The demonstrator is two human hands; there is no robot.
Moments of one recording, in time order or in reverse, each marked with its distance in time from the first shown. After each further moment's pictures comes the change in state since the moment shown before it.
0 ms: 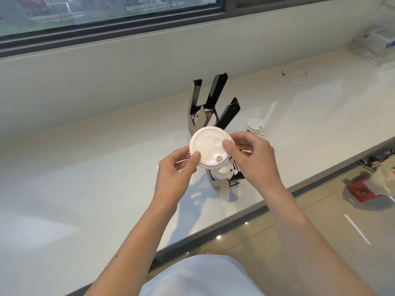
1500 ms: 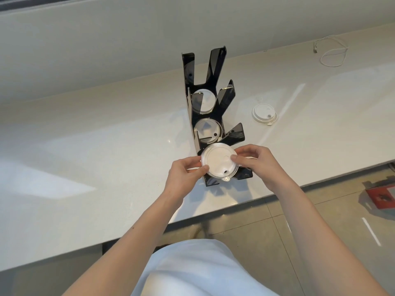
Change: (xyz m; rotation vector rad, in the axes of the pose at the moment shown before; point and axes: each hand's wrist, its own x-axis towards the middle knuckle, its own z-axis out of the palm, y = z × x) left_hand 0.034 -0.069 0.078 0.114 0.055 -0.354; right_hand 0.078 0.139 -0.048 0.137 -0.421 0.386
